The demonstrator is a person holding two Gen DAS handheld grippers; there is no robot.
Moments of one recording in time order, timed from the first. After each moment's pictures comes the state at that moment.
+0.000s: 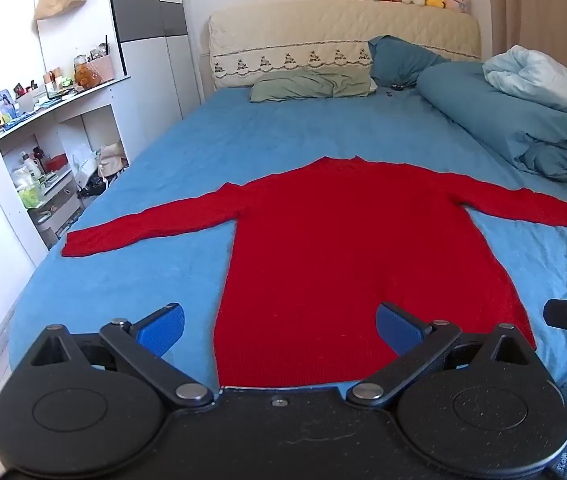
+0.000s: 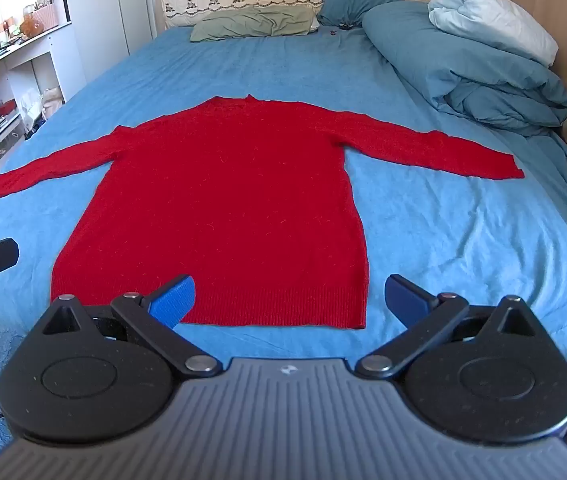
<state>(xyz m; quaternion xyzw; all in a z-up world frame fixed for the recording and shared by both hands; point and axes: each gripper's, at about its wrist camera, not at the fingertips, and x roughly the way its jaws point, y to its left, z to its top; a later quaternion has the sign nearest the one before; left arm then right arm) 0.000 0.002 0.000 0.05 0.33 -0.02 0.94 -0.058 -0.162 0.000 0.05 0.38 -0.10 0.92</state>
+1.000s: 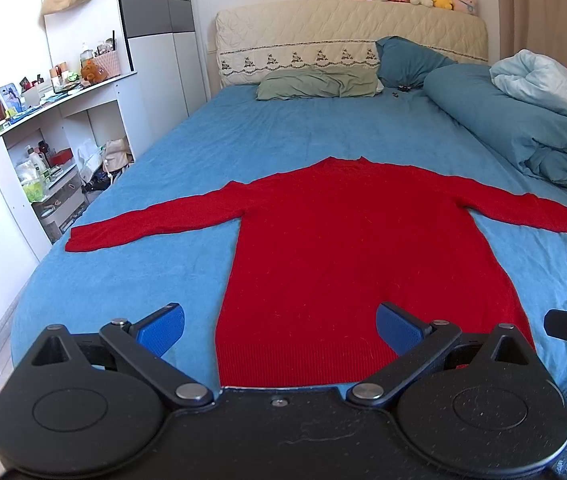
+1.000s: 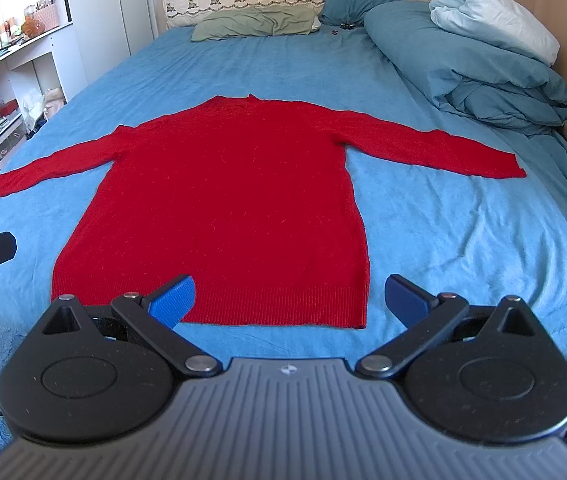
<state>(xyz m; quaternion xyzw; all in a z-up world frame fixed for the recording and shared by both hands) 0.000 -0.002 0.000 0.06 0.33 -0.01 0.94 -0.058 -0.164 -0.001 0.05 0.38 -0.09 0.92</state>
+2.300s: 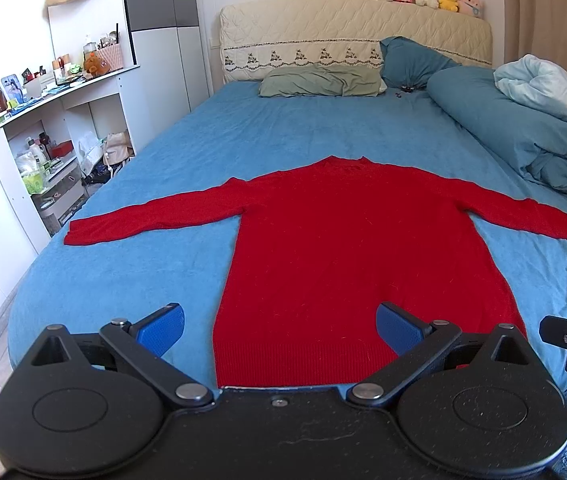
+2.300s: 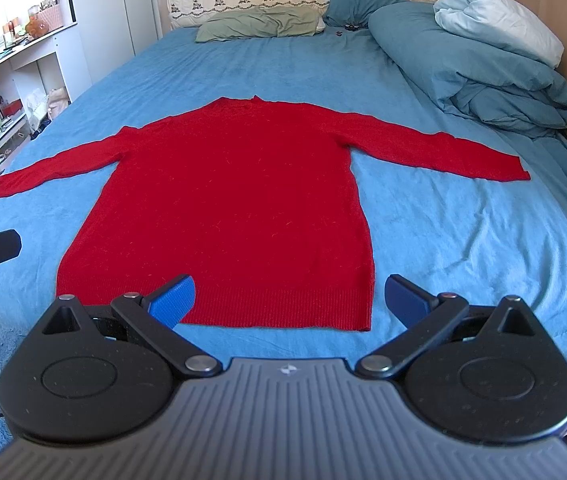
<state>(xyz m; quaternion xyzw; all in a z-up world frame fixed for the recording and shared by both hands) 0.003 0.001 0.001 0.04 0.34 0.00 0.94 -0.058 -0.157 -0.002 0.05 0.38 -0.09 0.92</state>
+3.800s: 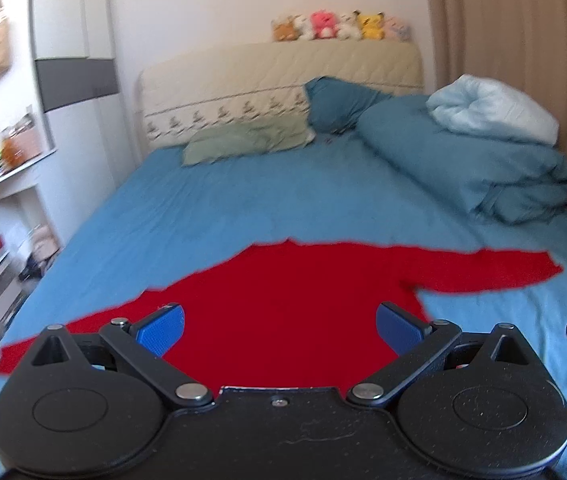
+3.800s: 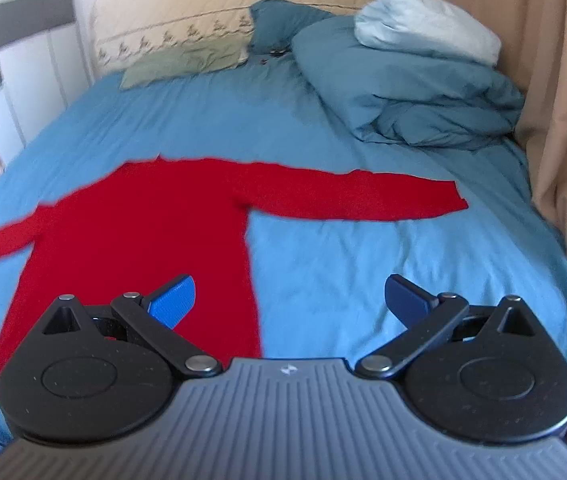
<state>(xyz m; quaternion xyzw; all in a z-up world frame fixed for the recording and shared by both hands) 0.128 -0.095 0.050 0.09 0.26 -0.11 0.95 0.006 -0.317 0.023 0.10 0.33 -0.17 0.92</state>
